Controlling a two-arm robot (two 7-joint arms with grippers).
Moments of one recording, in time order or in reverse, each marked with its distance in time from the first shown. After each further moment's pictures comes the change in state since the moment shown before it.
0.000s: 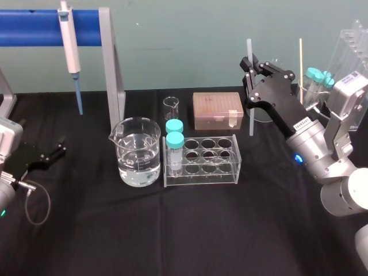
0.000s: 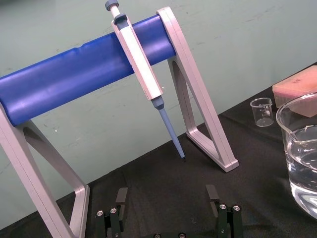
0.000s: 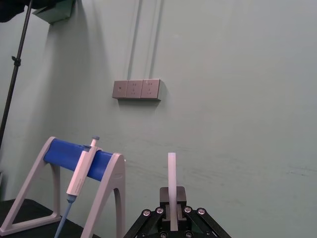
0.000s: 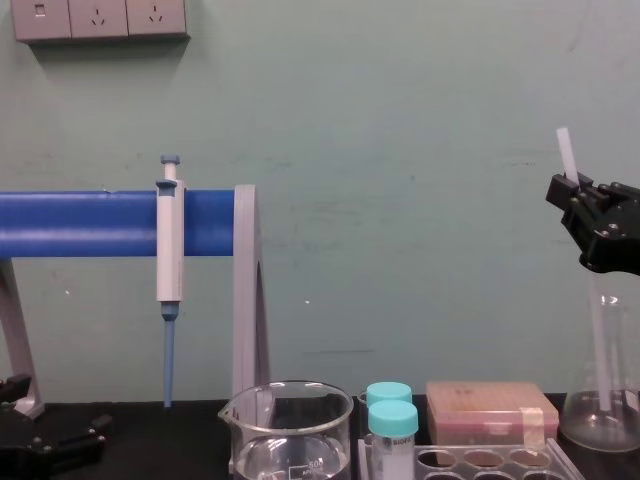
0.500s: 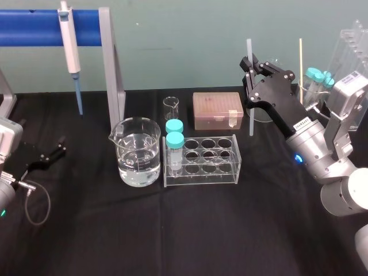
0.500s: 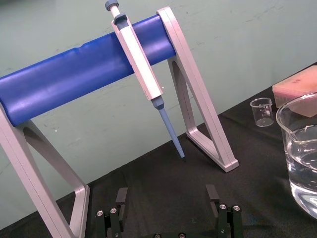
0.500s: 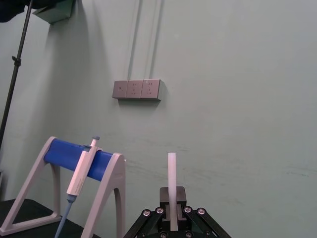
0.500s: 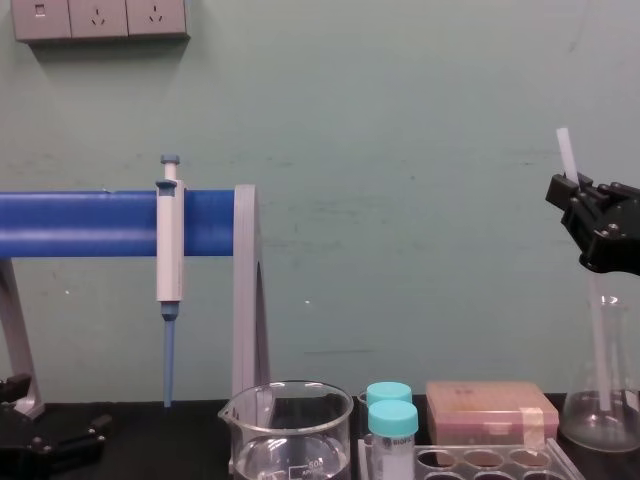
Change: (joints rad) left arm 0.000 0.000 0.000 0.000 0.000 0.000 0.000; right arm 0.000 0.000 0.000 0.000 0.000 0.000 0.001
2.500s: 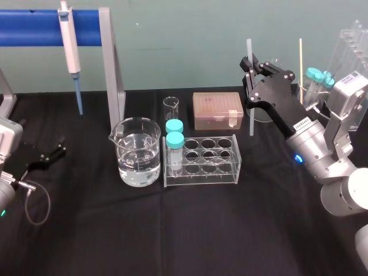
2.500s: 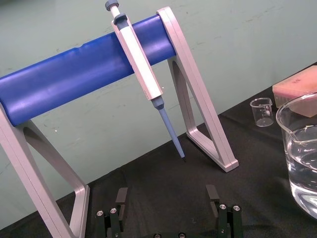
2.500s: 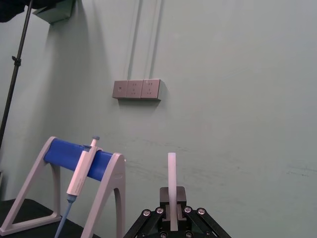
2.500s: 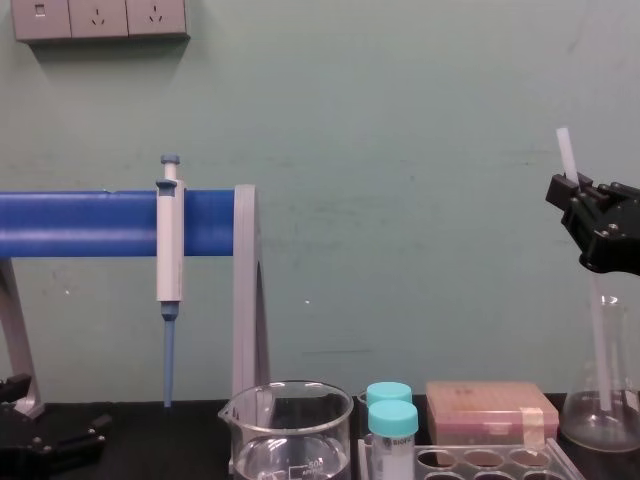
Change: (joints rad) left arm 0.000 0.000 0.000 0.000 0.000 0.000 0.000; right arm 0.000 0.000 0.000 0.000 0.000 0.000 0.000
